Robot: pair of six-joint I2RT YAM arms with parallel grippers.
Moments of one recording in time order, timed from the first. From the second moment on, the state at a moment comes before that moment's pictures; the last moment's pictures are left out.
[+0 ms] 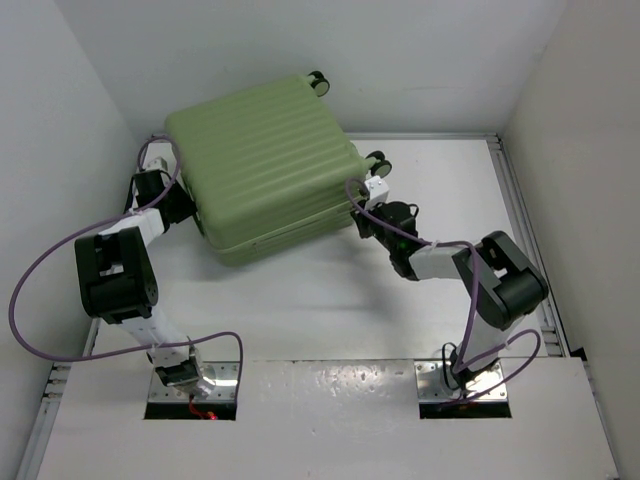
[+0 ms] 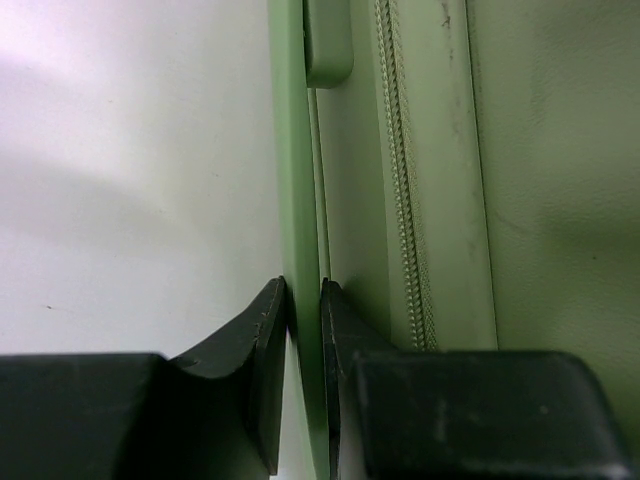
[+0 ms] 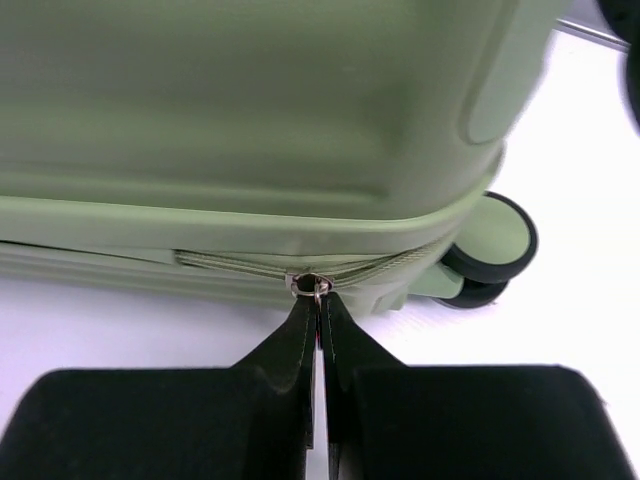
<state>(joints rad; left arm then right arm) 0.25 1.71 1.00 0.02 0.21 -0.37 0.49 1.72 0.65 0.82 -0.01 -0.01</state>
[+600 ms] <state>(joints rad) 0.26 1.72 1.05 -0.06 0.19 -0.32 0.38 1.73 0.66 0.81 -0.14 -0.01</state>
